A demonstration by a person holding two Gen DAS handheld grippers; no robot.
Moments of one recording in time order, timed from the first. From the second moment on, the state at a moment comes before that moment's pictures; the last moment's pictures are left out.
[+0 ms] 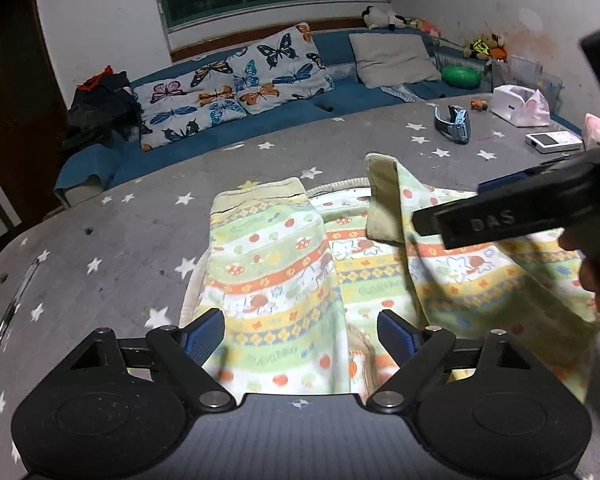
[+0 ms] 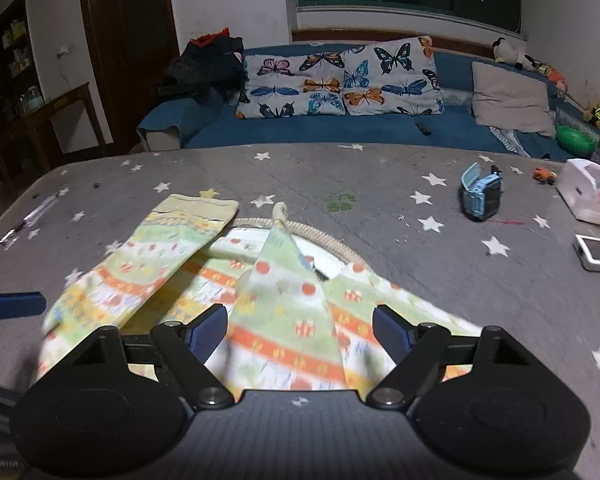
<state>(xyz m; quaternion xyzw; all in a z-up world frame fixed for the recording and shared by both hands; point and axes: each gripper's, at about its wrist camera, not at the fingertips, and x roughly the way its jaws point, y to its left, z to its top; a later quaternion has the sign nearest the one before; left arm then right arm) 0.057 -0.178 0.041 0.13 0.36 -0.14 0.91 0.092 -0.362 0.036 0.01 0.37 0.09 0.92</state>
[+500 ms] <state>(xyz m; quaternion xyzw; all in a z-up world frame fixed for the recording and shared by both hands) 0.082 -0.158 0.029 0.09 0.39 -0.12 0.91 0.124 -0.370 0.018 0.07 0.39 0.11 0.91</state>
